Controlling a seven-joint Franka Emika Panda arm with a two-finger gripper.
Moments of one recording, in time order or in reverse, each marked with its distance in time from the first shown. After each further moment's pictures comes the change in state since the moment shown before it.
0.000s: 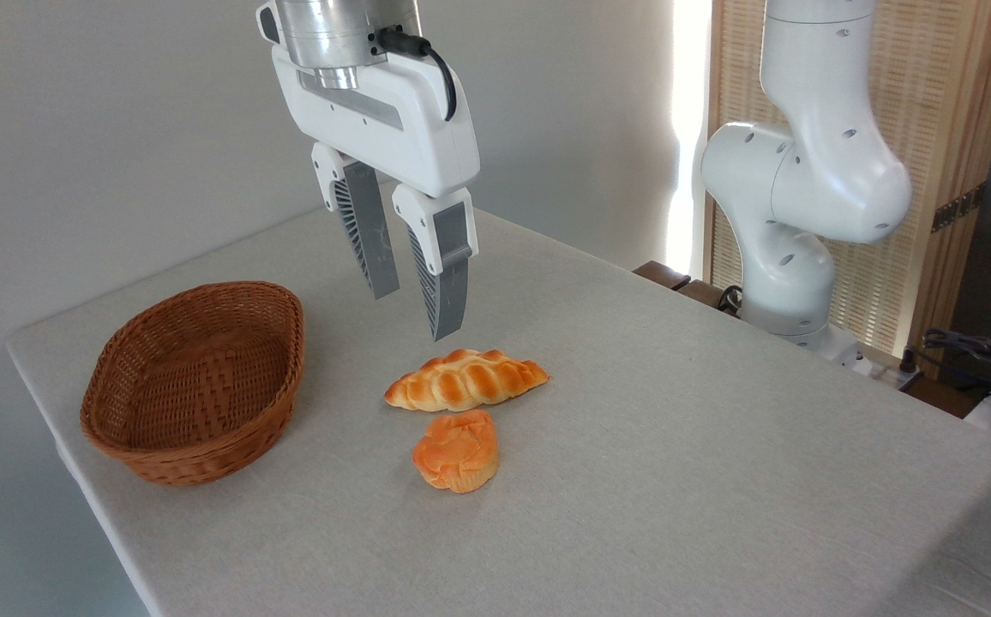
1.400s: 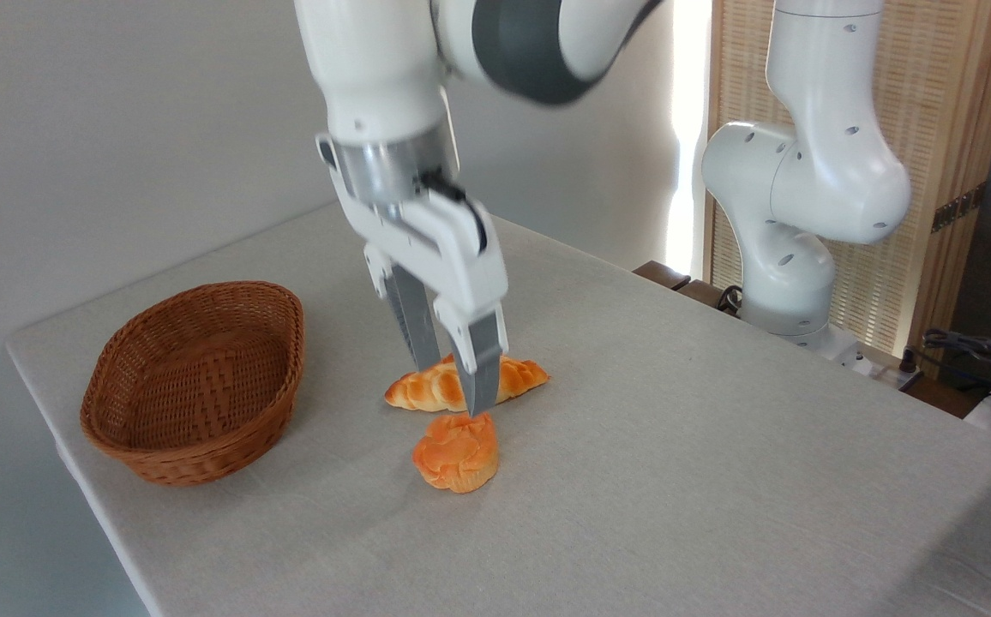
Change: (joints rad) arm -0.023 -0.078 -0.010 -0.380 0.000 0.258 0.031
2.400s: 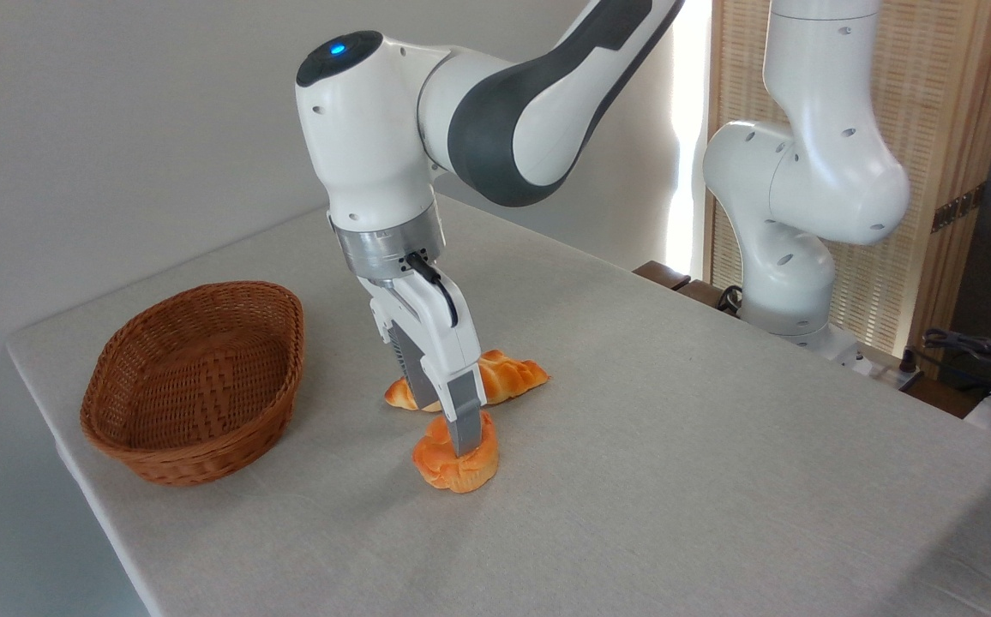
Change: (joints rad) arm -0.026 0.040 -0.059 -0.141 0.000 0.164 0.000
